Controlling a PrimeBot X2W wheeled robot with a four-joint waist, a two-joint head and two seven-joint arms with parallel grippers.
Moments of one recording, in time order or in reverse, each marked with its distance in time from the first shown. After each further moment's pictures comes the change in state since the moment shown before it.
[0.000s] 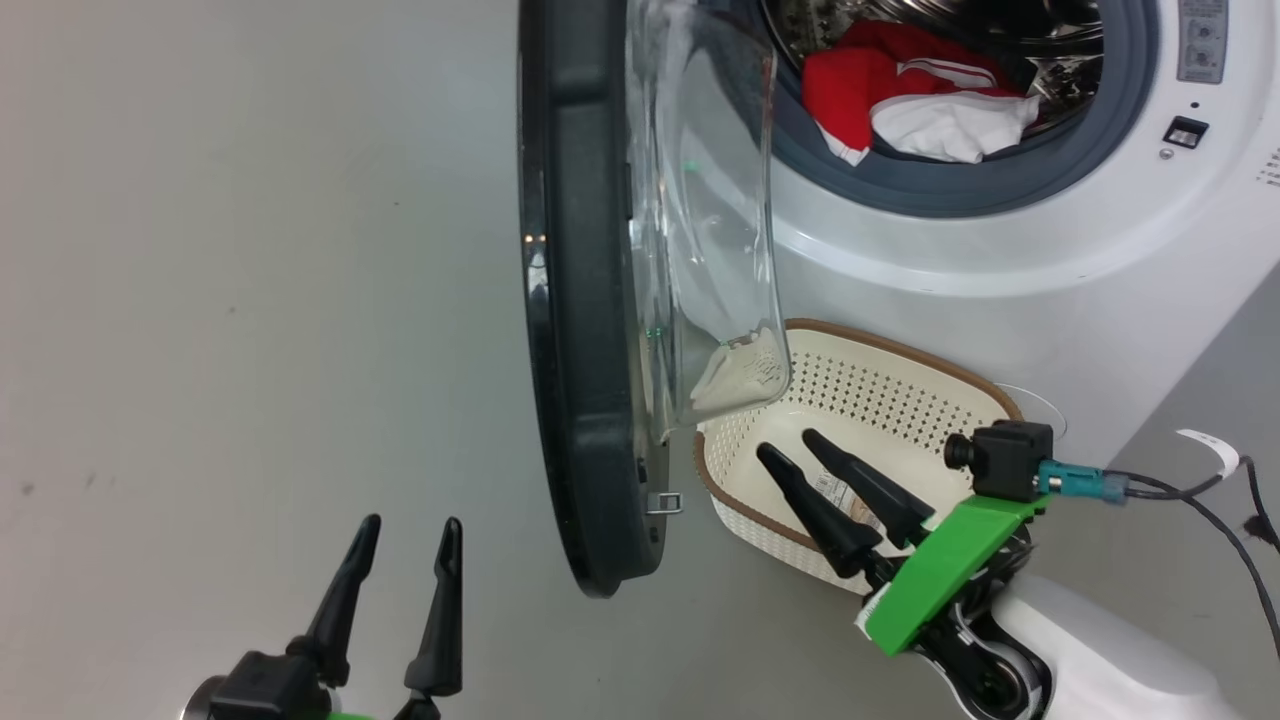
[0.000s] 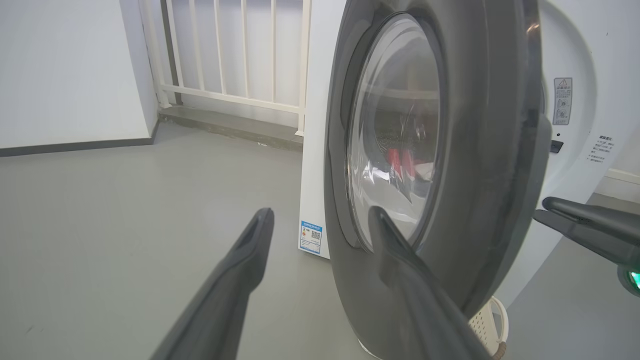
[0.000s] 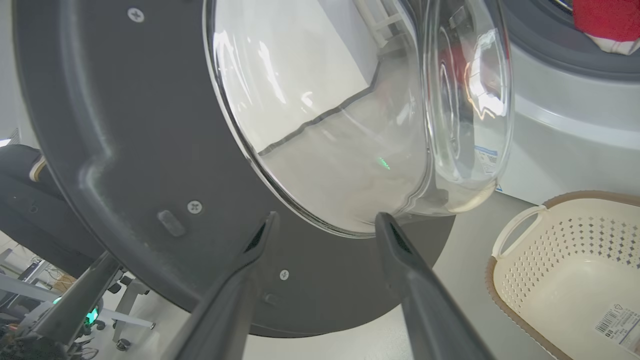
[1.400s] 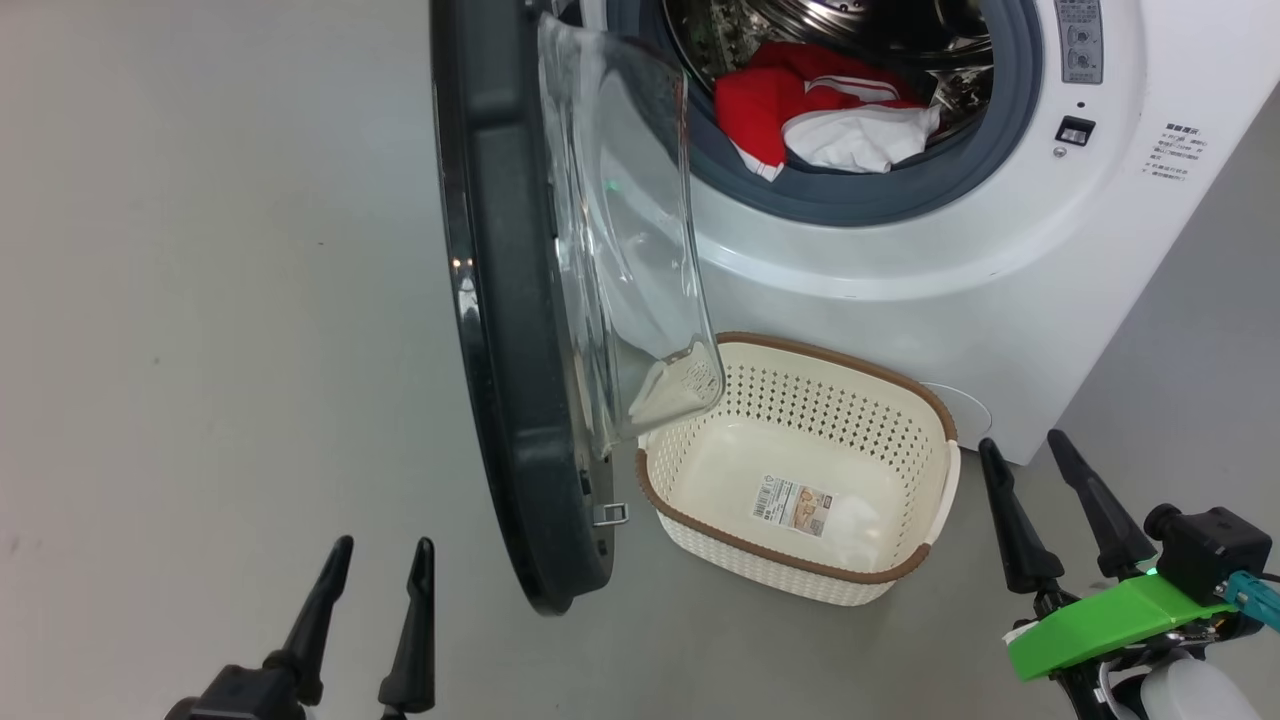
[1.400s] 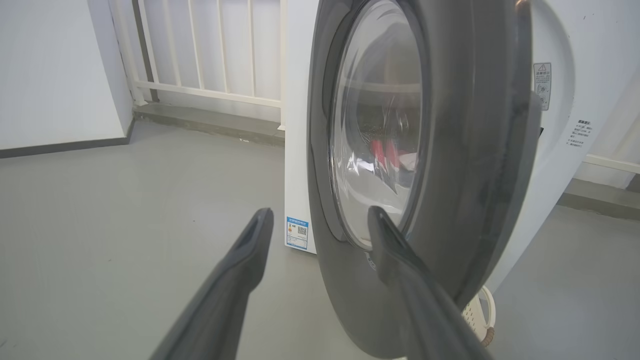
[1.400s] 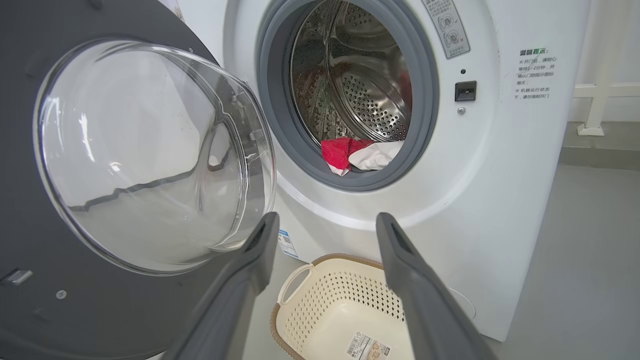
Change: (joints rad) left arm 0.021 0.000 0.063 0.039 0.030 -0.034 0.000; right arm 0.429 0.191 -0.816 -0.091 -0.802 0.001 0.000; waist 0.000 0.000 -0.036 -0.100
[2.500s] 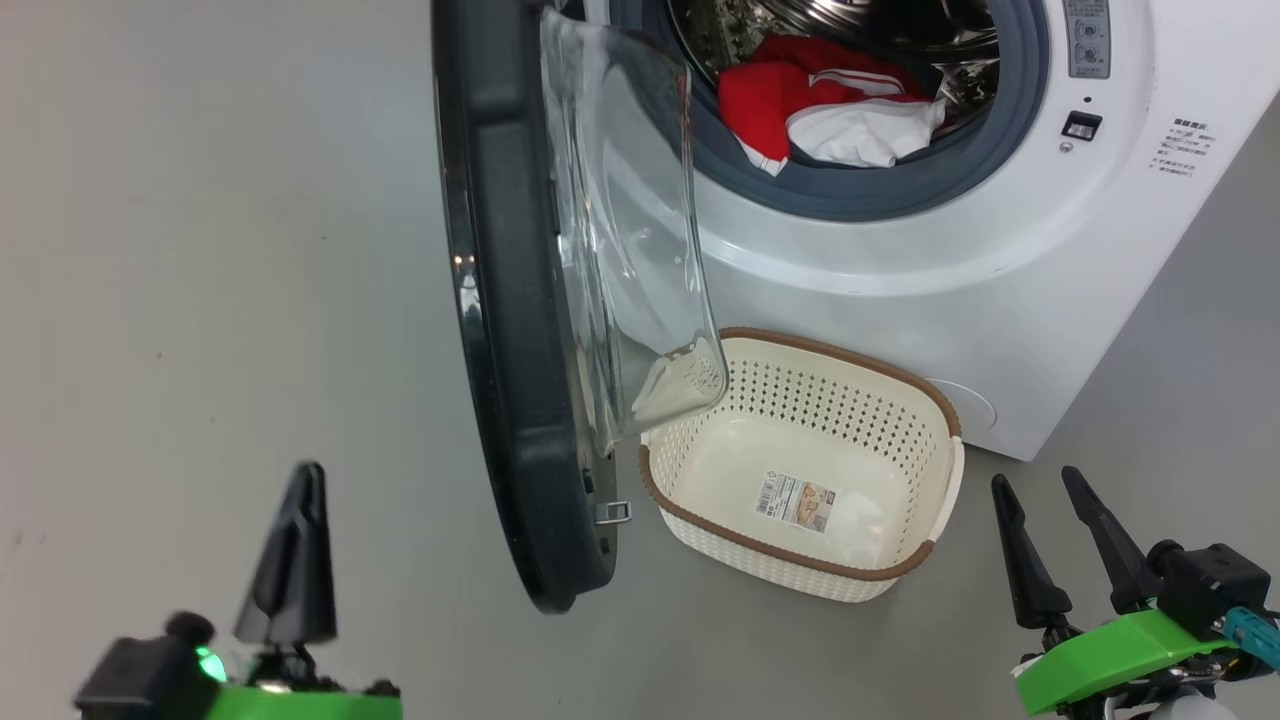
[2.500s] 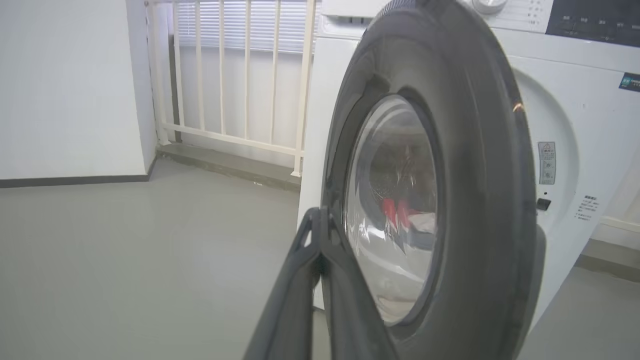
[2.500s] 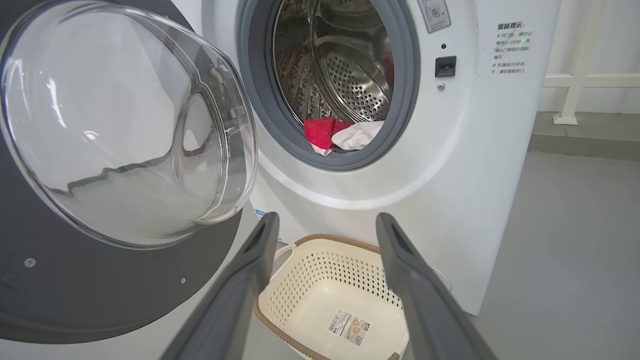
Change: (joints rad) left arm -0.027 0.000 0.057 -0.096 -0.055 0.020 0.000; right arm 0.059 0.034 -0.060 0.001 -0.085 0.000 0.000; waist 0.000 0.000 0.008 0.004
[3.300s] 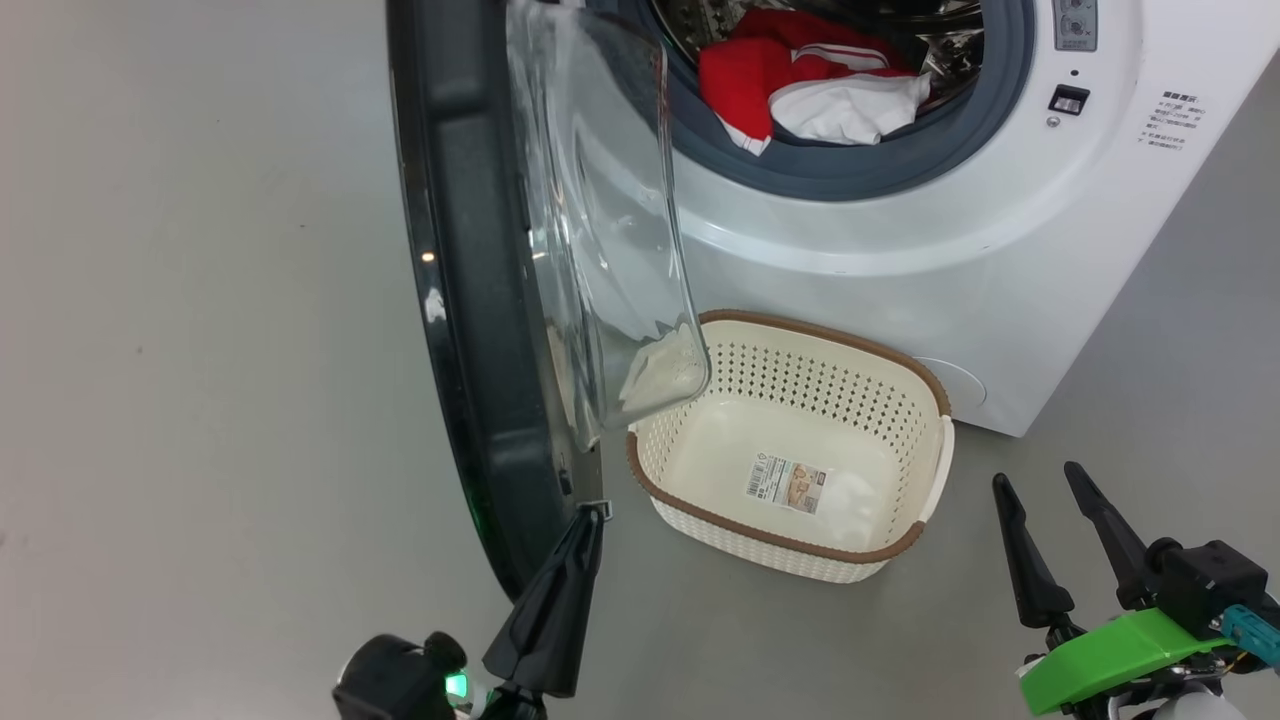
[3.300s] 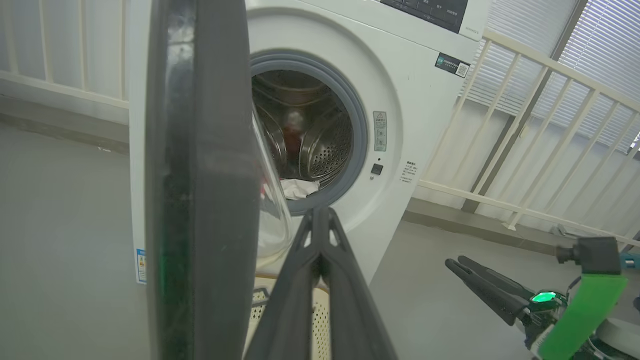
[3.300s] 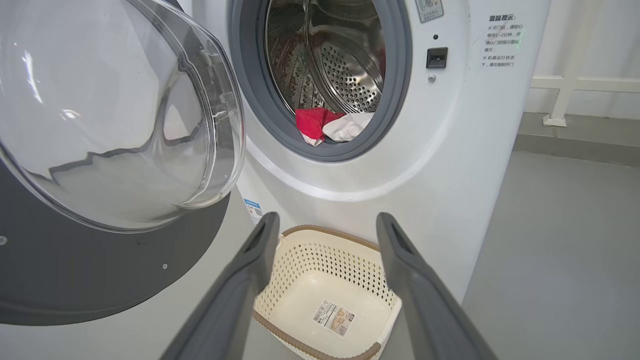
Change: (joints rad) left arm -0.037 0.005 -0.389 -0.079 -0.097 0.006 -0.003; right arm -0.001 -0.015 0.001 -0.008 -0.047 0.000 0.000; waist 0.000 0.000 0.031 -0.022
